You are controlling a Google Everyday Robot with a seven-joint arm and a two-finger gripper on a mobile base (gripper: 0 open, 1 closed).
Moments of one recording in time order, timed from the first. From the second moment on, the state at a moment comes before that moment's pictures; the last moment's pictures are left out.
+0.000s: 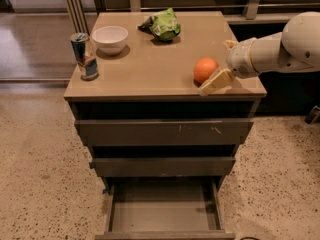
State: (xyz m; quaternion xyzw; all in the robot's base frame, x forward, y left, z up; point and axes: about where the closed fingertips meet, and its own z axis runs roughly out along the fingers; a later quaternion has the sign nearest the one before) arm 0.672 -0.163 0.856 -0.50 0.74 0.09 0.45
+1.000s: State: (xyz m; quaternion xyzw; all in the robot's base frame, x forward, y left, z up) arm 0.685 -0.168 0.851 -0.49 0.74 0.09 0.45
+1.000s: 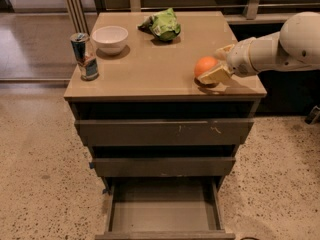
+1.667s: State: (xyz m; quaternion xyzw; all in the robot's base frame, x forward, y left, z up) arm 0.685 -0.168 0.851 -0.49 0.74 0.09 0.45
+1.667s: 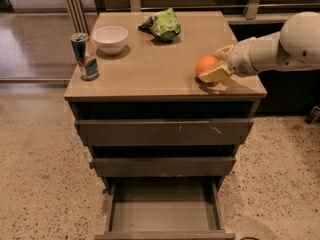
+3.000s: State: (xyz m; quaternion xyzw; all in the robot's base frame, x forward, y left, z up) arm 0.573 -0.150 0.884 -0.59 0.65 0.18 0.44
